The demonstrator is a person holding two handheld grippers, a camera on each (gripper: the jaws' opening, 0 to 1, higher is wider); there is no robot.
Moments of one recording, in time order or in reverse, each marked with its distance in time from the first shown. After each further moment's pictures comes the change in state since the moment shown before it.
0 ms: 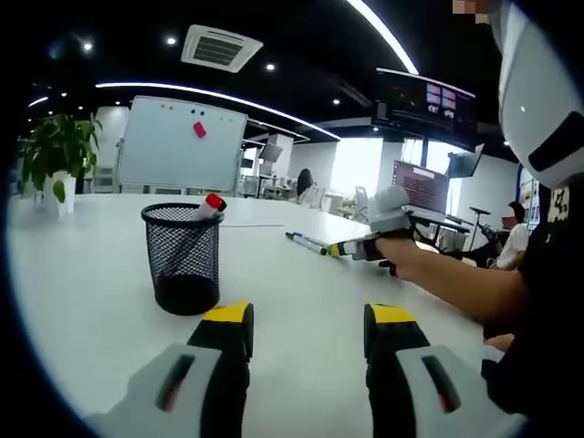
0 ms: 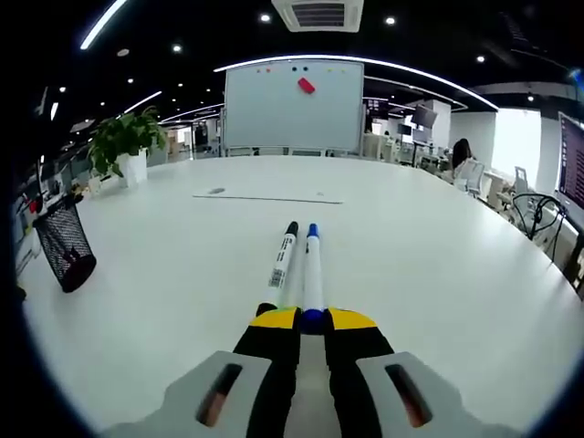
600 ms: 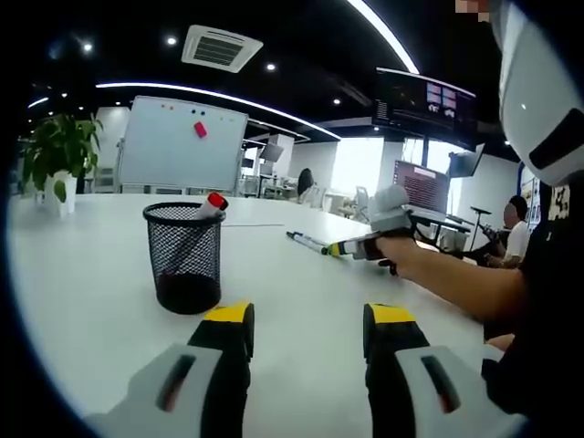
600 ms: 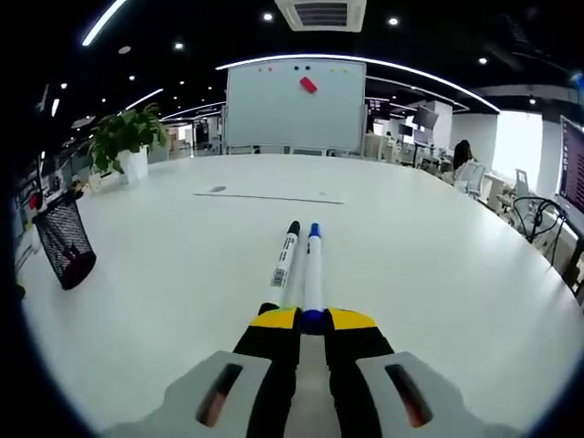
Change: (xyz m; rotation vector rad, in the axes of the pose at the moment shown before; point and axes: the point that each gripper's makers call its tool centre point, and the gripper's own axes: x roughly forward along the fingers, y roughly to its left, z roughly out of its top) left arm 0.000 0.000 0.001 0.002 0.000 0.002; right arm -0.001 0.003 0.001 -0.028 0.006 0.002
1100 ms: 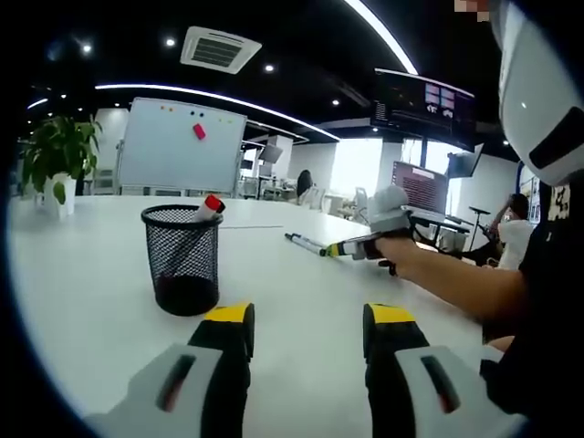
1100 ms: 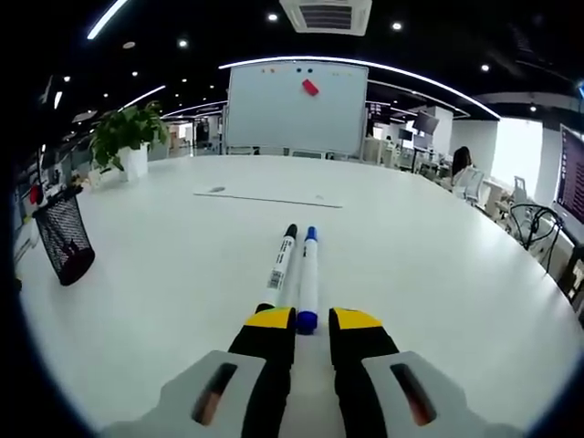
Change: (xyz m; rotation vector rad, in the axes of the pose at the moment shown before) left arm 0.000 0.000 0.002 0.005 -0.009 -0.001; right arm -0.004 -0.005 0.004 -0.012 -0.016 -0.016
